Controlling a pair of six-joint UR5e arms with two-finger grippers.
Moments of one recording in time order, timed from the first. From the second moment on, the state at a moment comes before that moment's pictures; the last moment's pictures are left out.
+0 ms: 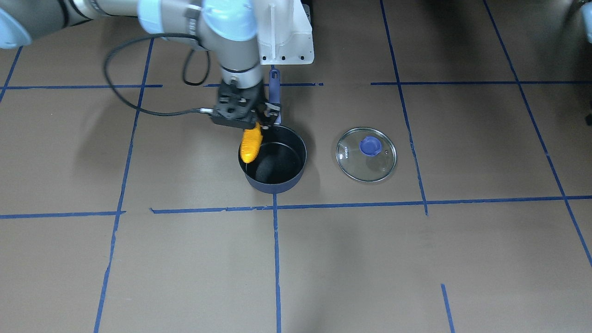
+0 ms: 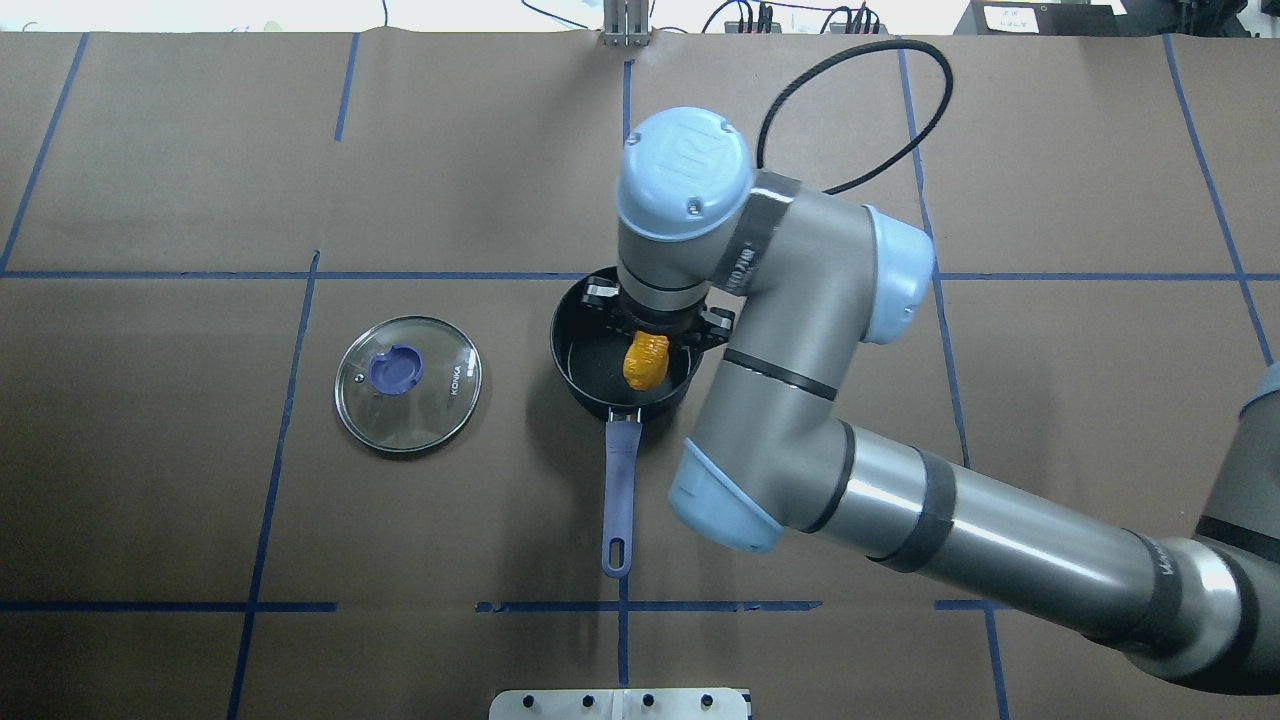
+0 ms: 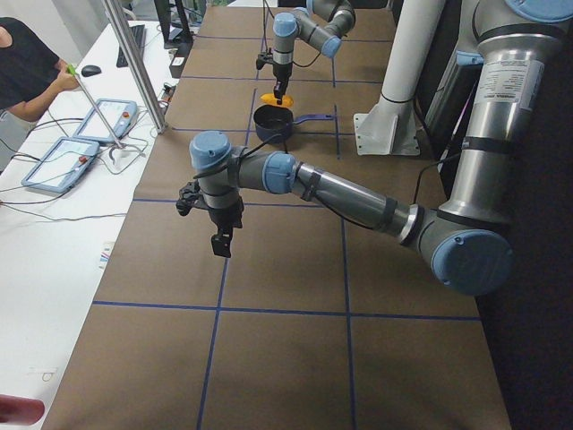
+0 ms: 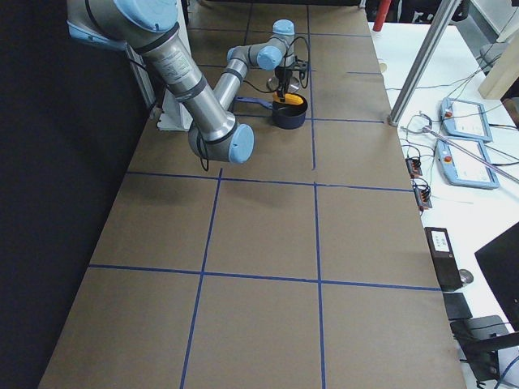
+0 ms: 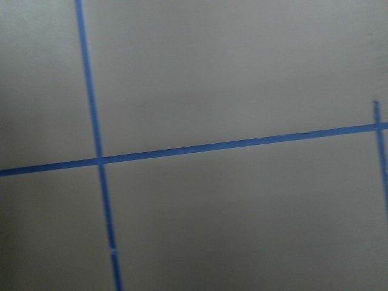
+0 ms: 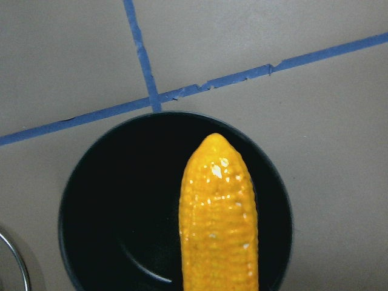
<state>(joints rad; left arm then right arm) -1.48 -1.71 -1.77 -1.32 -2.29 0.06 0.55 -0.72 1.64 -1.74 1.88 1.44</state>
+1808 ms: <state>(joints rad) -1.63 -1.68 -1.52 -1.37 -2.35 0.20 1.04 -1.25 1.98 -1.72 2.19 0.73</state>
